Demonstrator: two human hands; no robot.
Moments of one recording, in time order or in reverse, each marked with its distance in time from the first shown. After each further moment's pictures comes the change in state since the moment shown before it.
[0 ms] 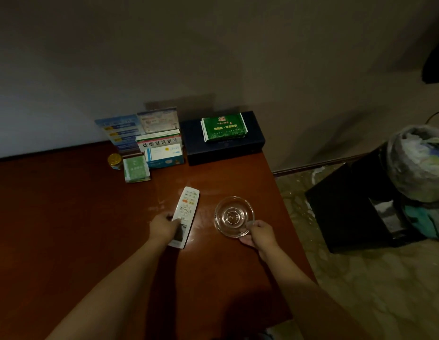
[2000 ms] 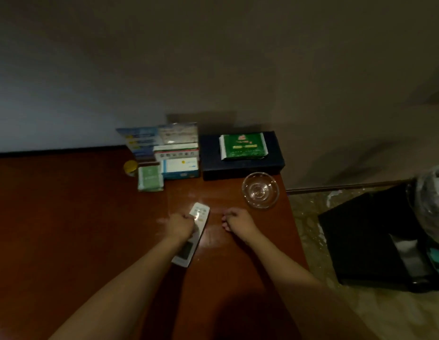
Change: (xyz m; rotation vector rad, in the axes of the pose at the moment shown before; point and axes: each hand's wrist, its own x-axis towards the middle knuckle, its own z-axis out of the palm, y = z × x) left_hand 0.033 0.030 0.005 -0.279 -0.023 -0.075; right_hand 0.025 -0.070 0.081 -0.513 -0.252 -0.219
